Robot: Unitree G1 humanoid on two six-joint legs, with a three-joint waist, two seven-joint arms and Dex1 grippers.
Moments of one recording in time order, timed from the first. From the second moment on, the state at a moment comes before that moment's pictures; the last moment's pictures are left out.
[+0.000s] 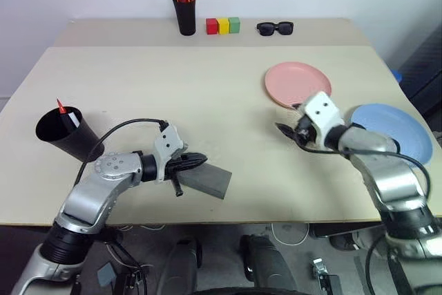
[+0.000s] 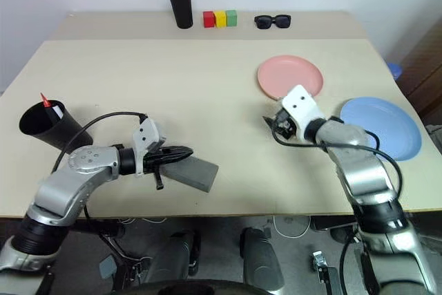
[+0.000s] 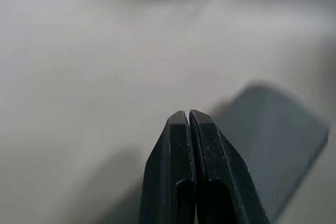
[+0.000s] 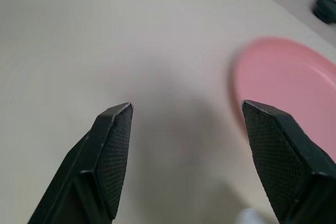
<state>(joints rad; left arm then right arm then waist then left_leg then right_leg) -0.25 0.60 -0.13 -0.36 -0.37 0.55 -0.83 -0.49 -0.67 0.14 -0.02 0.04 0.46 0.55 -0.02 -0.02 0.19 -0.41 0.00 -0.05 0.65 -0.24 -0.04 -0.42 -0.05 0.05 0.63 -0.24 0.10</state>
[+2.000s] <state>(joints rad) -0.35 0.36 -0.26 -0.29 -0.38 0.30 -0.84 -0.09 -0.78 -0.28 -0.31 0.09 0.48 0.71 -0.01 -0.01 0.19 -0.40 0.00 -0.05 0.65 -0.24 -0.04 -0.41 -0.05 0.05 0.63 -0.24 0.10</state>
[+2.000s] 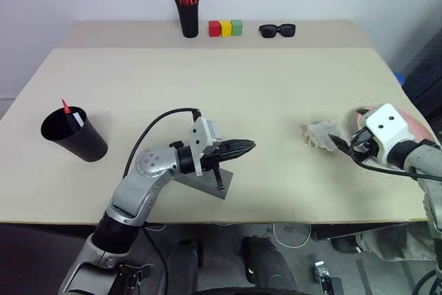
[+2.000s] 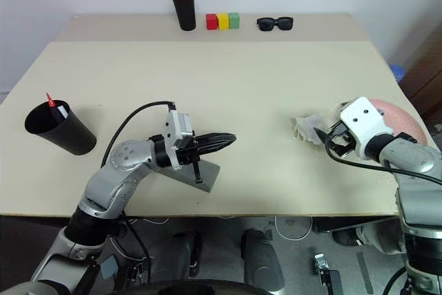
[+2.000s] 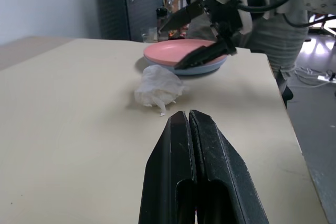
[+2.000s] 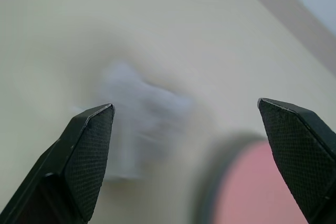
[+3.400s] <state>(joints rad) -0.27 0.45 -0.01 -0.25 -0.33 0.29 -0.66 -0.21 -0.85 -0.32 -0.08 0.05 0.37 0.61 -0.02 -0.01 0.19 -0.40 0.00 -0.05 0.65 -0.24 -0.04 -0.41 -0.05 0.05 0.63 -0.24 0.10</state>
